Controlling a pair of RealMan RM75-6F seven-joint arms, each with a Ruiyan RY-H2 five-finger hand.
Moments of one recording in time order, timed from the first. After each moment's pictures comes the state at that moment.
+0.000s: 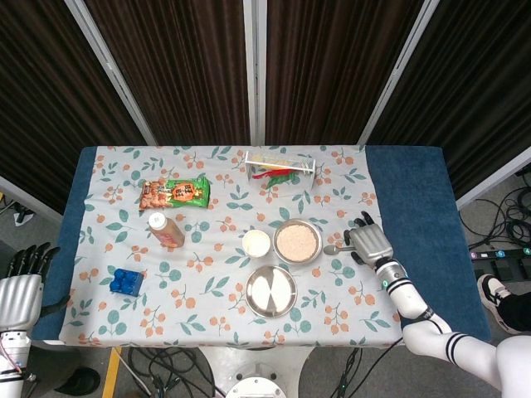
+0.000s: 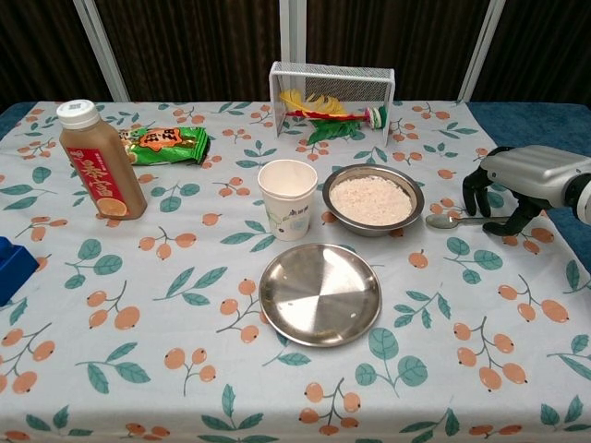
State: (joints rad) left arm -0.05 -1.27 -0.06 -1.48 1.42 1.49 0.10; right arm 0.65 -1.60 0.11 -1.09 -1.23 0.79 -0.24
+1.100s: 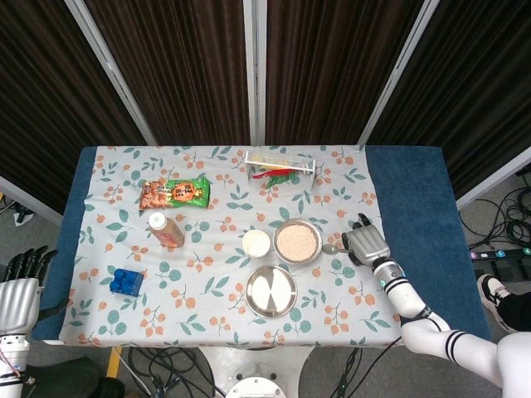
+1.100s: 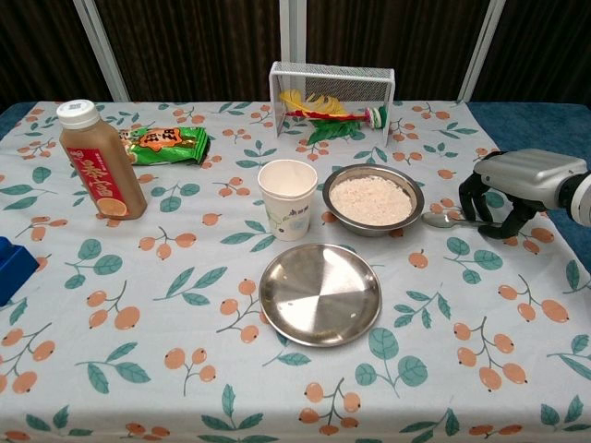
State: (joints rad) left arm -0.03 -1.29 -0.05 -1.45 1.42 1.51 0.06; right arm 0.67 -1.58 0.10 -1.13 -1.19 0.76 -0.28
